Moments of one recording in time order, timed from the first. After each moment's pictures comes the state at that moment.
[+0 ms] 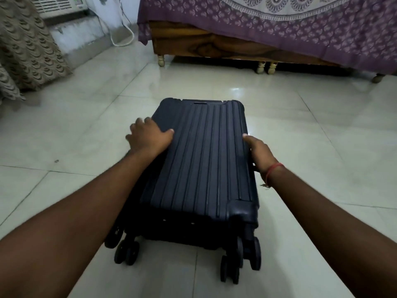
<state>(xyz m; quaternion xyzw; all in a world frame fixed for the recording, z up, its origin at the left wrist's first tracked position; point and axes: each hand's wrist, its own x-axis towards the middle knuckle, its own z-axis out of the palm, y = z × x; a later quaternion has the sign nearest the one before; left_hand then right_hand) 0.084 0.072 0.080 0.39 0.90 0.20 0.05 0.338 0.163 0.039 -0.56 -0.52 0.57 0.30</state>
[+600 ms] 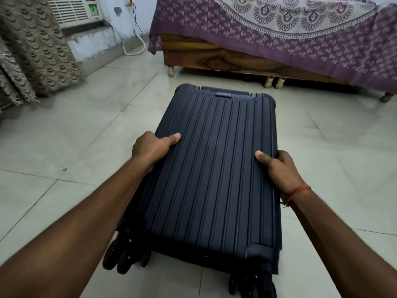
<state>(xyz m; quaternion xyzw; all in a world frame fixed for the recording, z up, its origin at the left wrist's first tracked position) 0.054 0.074 0.096 0.30 0.84 0.39 0.21 0.343 0.149 0.082 -0.53 -0.52 0.54 0.40</state>
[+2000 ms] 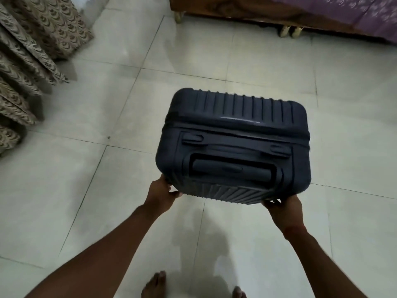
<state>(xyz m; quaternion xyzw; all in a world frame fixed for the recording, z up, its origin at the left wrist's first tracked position) 0.125 -0.093 0.229 0.32 0.84 0.22 0.38 0.434 0.010 0.243 -0.68 -0.57 0.41 0.21</state>
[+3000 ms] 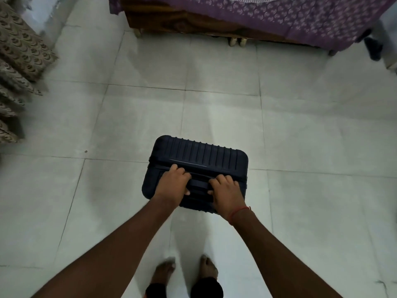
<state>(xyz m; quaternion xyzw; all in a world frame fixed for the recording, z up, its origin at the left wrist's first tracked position) 0.275 -0.024 0.435 0.68 0.69 -0.06 0.22 0.463 0.003 0.412 -0.48 -0.86 0.17 -0.02</state>
